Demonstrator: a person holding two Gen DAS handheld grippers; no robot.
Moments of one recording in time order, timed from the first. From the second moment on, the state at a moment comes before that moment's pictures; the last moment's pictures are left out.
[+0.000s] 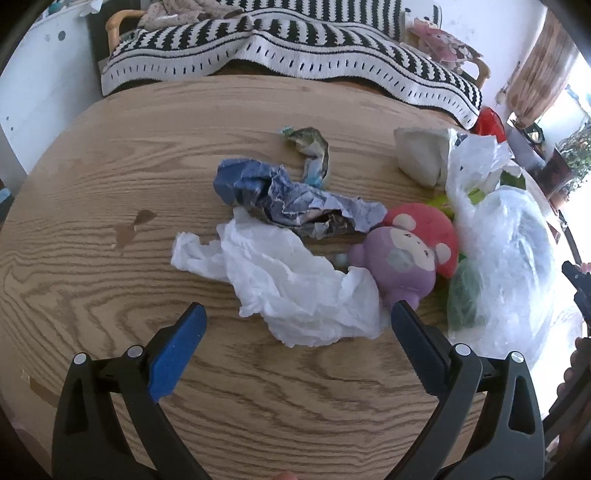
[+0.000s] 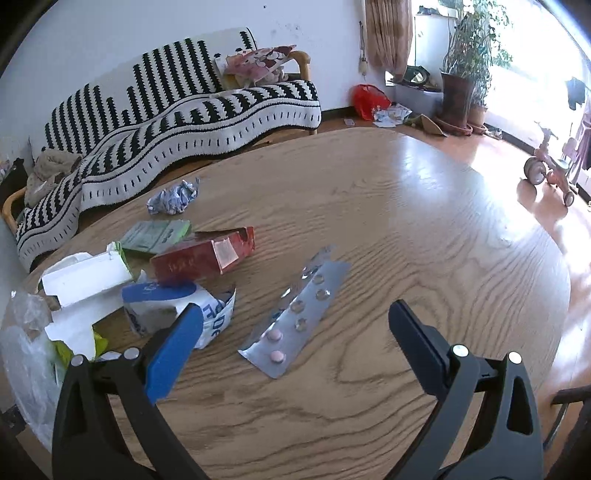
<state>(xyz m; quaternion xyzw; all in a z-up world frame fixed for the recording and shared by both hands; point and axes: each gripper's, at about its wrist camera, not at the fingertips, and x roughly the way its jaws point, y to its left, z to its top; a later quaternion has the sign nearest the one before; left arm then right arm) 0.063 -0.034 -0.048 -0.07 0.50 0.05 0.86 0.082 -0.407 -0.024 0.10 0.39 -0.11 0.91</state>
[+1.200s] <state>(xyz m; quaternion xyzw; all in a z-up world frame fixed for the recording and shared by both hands) 0.072 -0.009 -0.045 -0.08 0.49 -0.04 0.87 0.110 -0.408 -0.048 0.14 0.44 -0.05 0.88</state>
